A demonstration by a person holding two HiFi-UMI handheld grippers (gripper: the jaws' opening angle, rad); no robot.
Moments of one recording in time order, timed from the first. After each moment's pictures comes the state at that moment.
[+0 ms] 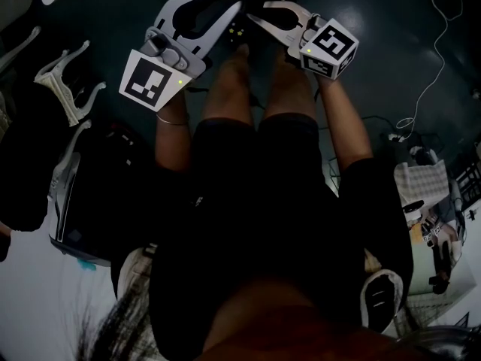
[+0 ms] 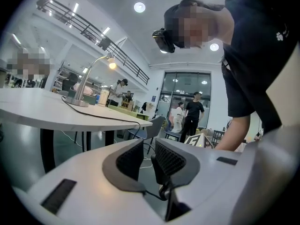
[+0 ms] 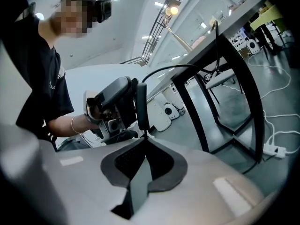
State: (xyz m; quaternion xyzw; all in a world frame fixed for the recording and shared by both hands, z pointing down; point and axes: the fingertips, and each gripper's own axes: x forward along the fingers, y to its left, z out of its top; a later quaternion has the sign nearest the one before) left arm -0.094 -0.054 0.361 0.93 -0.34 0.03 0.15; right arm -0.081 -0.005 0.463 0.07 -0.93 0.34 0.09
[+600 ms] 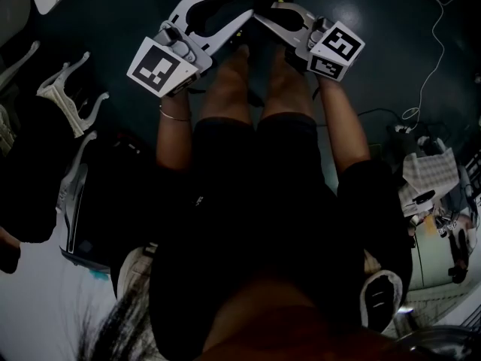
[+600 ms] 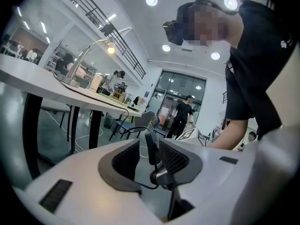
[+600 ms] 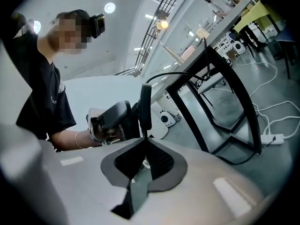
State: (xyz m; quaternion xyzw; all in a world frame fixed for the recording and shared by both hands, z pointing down) left arm -0.081 -0.033 0.390 0.94 -0.26 0.03 0.22; right arm -0.075 -0.001 0.450 0.12 -0.92 0.38 0.03
